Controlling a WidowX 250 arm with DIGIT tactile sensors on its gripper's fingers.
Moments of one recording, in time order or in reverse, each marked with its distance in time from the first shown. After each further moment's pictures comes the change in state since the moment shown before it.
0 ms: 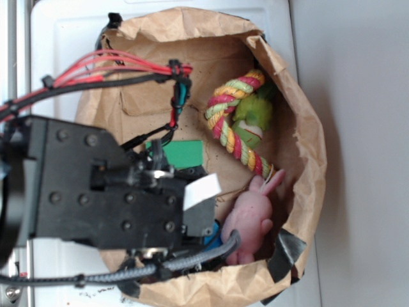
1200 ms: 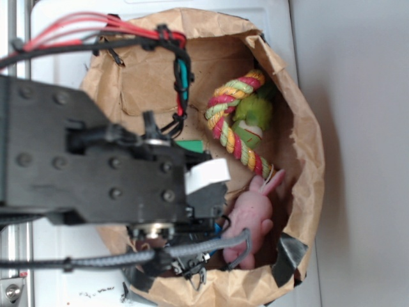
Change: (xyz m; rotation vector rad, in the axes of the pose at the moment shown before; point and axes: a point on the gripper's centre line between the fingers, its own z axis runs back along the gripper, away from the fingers) arm 0.021 0.009 0.021 -0.071 -0.012 -0.002
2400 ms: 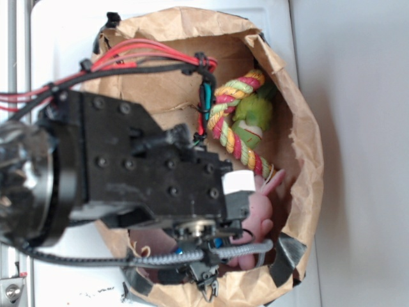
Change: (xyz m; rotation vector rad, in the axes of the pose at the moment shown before) arm -0.003 -0.013 -0.018 -0.061 0.092 -0.048
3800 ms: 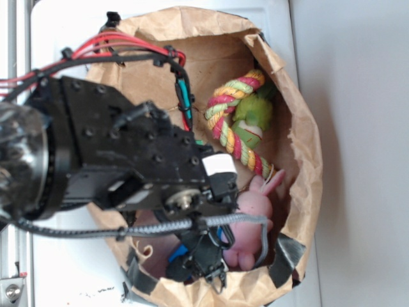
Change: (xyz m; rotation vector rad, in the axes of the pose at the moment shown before) arm -0.001 -0.011 -0.010 -0.138 -0.036 0.113
